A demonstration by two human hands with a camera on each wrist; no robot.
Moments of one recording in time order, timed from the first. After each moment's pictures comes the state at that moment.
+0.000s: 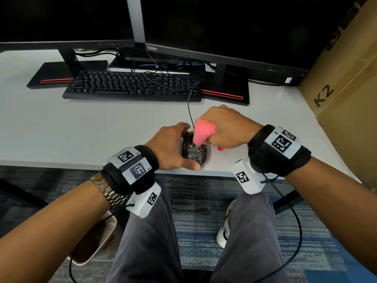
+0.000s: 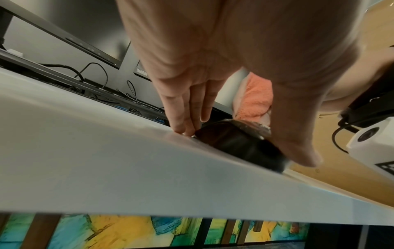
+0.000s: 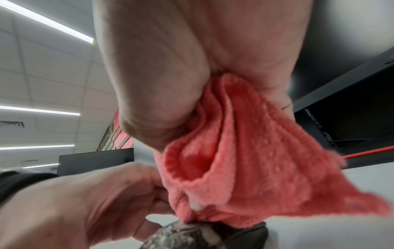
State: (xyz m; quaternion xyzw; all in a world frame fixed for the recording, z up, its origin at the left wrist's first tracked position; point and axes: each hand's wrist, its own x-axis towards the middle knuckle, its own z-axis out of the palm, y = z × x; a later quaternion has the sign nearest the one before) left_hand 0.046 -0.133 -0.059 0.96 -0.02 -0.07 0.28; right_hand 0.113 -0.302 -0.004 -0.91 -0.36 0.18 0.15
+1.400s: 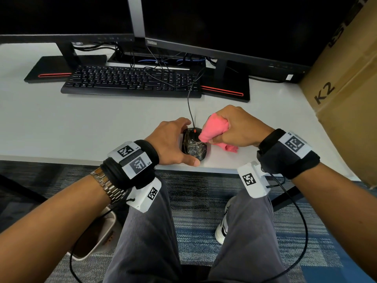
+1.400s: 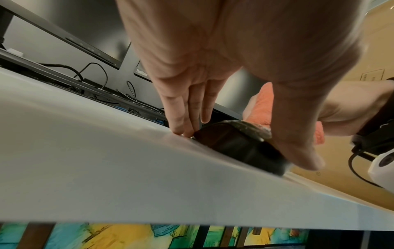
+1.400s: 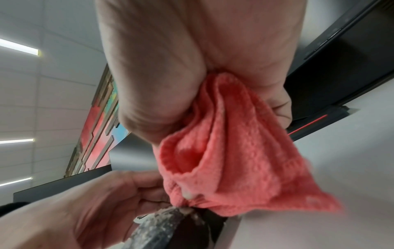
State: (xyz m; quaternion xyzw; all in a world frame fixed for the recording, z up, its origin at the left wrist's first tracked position) left_hand 0.048 -0.133 -0.061 0.96 -0.02 -0.07 0.28; right_hand 0.122 -0.330 -0.027 -0.90 -0.32 0.13 0.27
